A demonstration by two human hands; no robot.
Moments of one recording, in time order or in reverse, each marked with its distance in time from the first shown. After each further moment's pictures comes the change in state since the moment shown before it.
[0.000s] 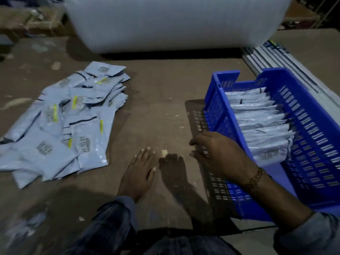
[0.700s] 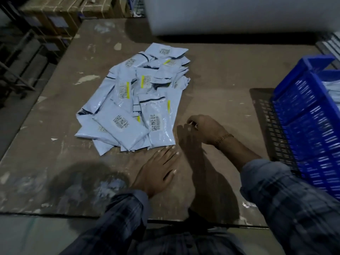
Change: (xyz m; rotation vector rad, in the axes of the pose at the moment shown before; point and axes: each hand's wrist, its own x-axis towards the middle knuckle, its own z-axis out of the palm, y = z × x) left_hand -0.118 -0.140 -0.064 -0.001 -0.049 0.132; right_hand 0.170 -0.152 0.172 0.187 -0.163 0.032
